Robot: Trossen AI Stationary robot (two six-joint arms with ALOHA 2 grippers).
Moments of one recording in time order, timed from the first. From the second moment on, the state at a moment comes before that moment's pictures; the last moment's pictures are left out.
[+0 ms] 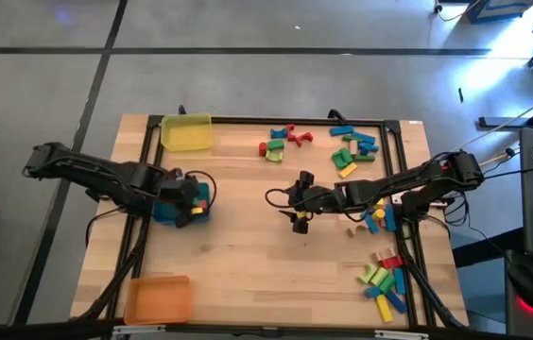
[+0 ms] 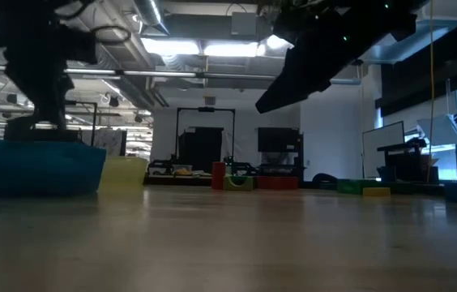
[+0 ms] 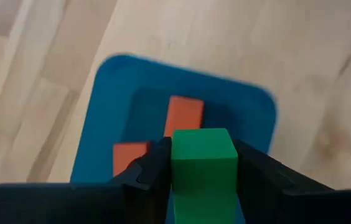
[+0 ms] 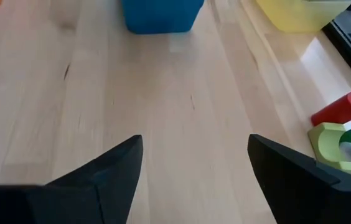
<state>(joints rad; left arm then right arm) -0.14 0.98 0.69 -0.93 -0.22 -0.47 0.14 1.54 0.89 0.00 0.30 0.05</state>
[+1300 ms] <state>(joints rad) -0.03 1.05 0.76 -0.91 -0.18 -0.34 0.02 1.54 0.89 -0.06 0.36 0.14</state>
